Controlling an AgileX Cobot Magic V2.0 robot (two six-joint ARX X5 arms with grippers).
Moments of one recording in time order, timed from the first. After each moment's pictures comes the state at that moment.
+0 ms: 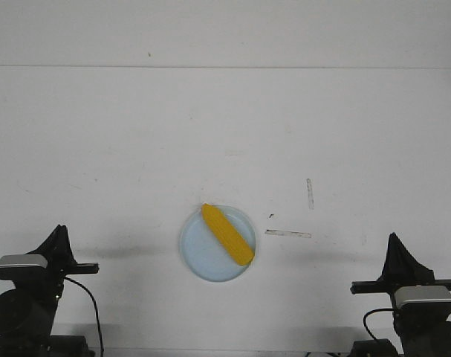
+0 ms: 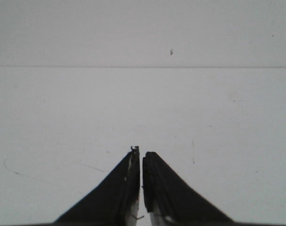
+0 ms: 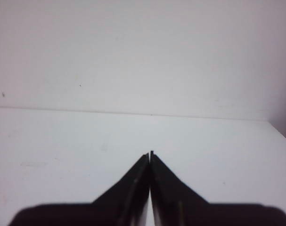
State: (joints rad) left arm -0.01 0.18 0.49 -0.31 -0.07 0.00; right arm 0.06 0.11 0.60 -0.50 0.03 -0.02
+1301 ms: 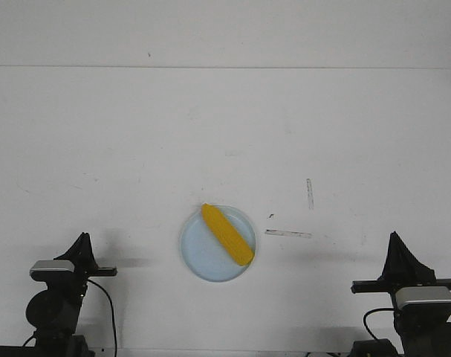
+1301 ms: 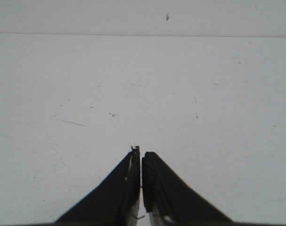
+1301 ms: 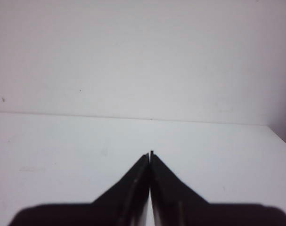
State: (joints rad) left arm 0.03 0.00 0.03 -0.01 0.00 -0.01; right arm 0.06 0.11 0.60 -0.48 0.03 -0.02
